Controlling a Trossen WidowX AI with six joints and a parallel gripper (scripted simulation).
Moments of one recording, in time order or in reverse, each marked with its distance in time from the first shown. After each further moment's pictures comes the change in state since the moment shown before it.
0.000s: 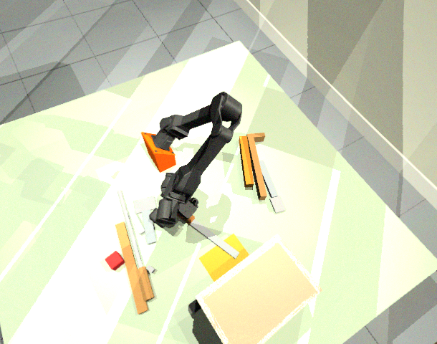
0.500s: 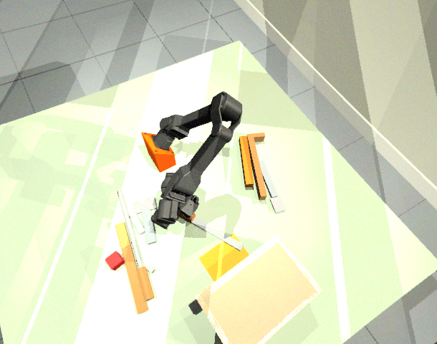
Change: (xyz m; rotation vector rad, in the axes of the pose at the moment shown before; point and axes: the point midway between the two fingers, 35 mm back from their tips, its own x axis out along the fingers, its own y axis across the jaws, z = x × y) arm -0.001 0.000 0.000 -0.117 0.002 0.000
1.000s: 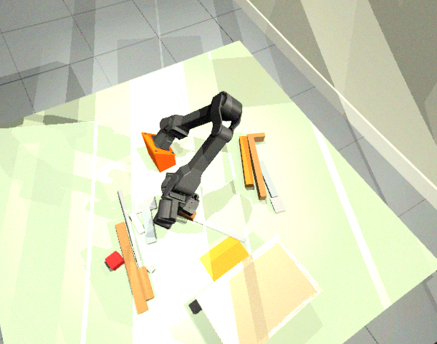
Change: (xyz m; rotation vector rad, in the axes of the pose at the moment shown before) arm -0.001 0.000 0.000 -0.117 0.002 0.001
